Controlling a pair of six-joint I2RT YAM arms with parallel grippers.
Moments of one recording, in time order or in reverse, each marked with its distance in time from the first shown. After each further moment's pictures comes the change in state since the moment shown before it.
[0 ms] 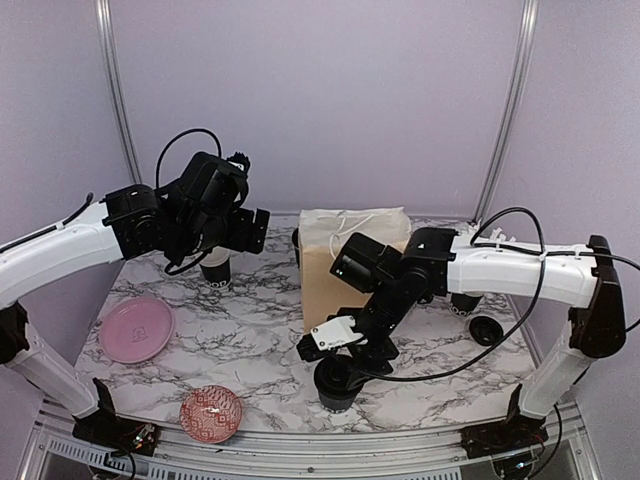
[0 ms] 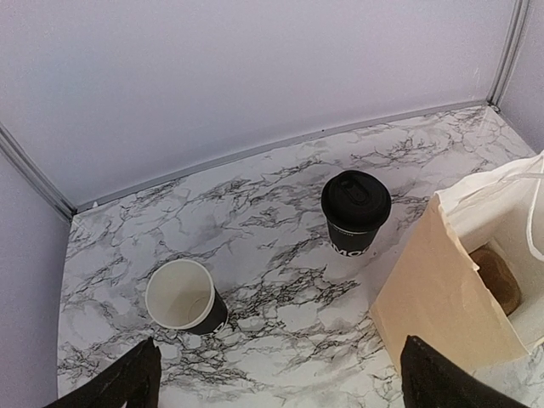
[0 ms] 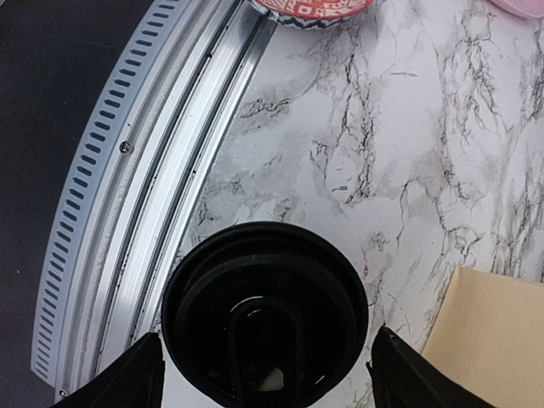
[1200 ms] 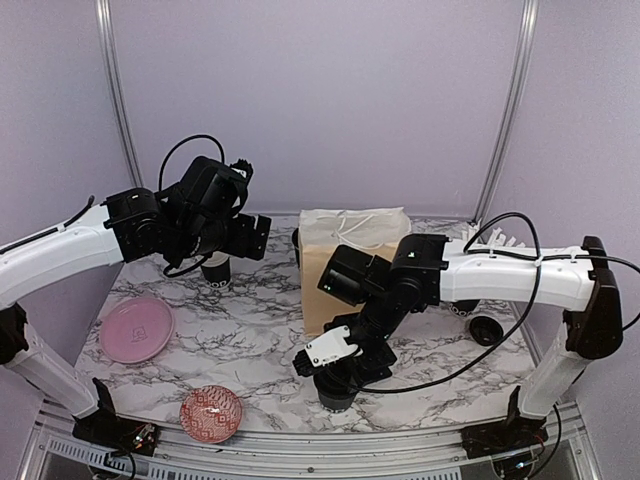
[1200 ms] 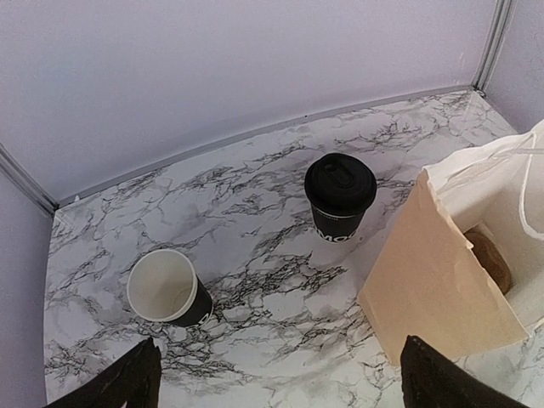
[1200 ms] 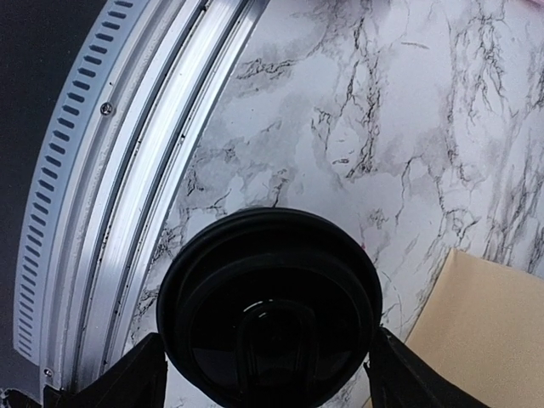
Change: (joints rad) left arm 0.010 -0.010 -0.032 0.010 0.072 0.000; right arm 0.080 0.032 0.041 -0.056 0.166 0.002
